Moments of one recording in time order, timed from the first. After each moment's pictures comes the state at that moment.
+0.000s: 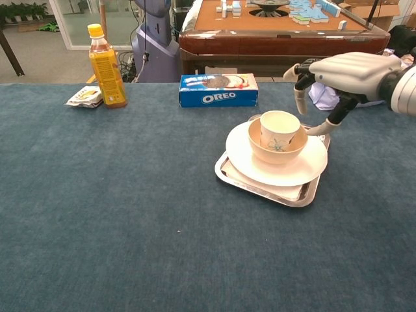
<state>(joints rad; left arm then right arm) 0.05 -1.02 0.02 -1.65 1.53 1.56 -0.18 0.73 -1.42 0.19 -1.47 -1.16 0.90 -0.48</state>
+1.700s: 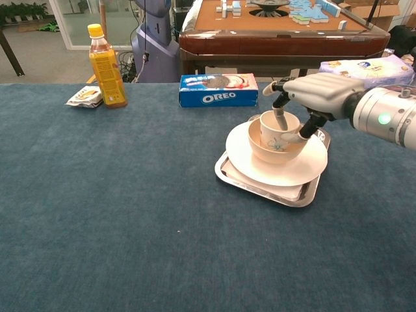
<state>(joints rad) 0.06 -1.01 0.00 -1.64 1.53 1.59 -0.22 0.79 -1.54 0.16 -1.37 -1.11 0.91 -0.47</state>
